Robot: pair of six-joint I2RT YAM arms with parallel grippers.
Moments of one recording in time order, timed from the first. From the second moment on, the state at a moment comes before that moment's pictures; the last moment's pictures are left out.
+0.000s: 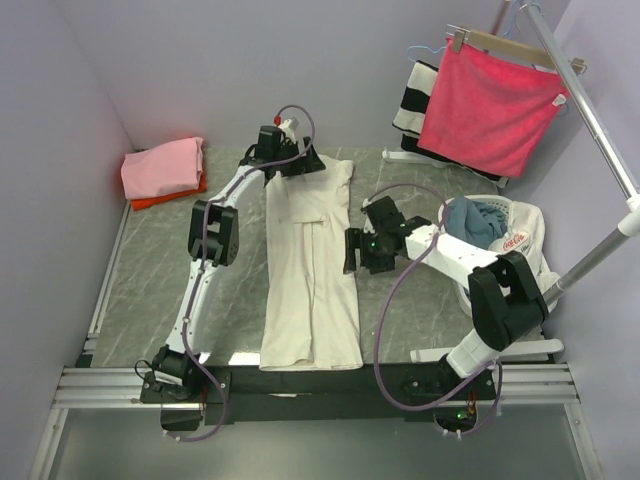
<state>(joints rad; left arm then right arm) -0.30 2.74 2.44 -0.21 0.45 -0.45 0.49 1.59 1.02 -0.52 -0.18 0.43</state>
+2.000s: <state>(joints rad) -1.29 0.89 0.40 -0.57 -0.27 -1.39 0.81 0.94 0.37 -0.45 -0.28 0.81</state>
